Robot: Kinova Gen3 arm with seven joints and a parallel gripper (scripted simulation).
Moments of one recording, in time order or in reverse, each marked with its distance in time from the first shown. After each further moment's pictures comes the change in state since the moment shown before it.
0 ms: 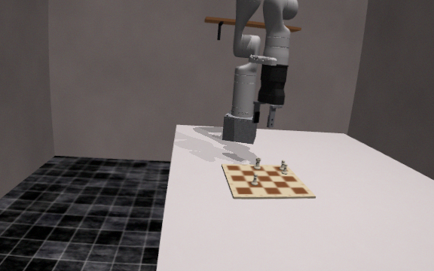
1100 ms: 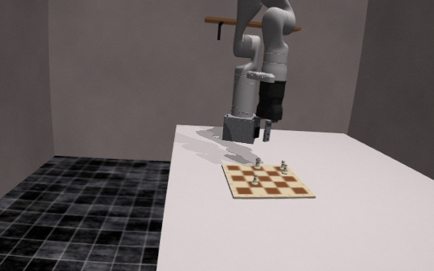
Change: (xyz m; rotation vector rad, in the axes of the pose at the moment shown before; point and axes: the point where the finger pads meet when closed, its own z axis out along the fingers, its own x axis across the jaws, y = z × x) arm 0.000 -0.001 0.045 0.000 0.000 0.000
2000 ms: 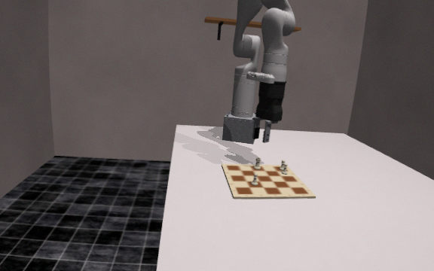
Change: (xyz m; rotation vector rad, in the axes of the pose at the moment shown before) arm 0.000 -0.001 0.002 0.002 -0.002 0.002
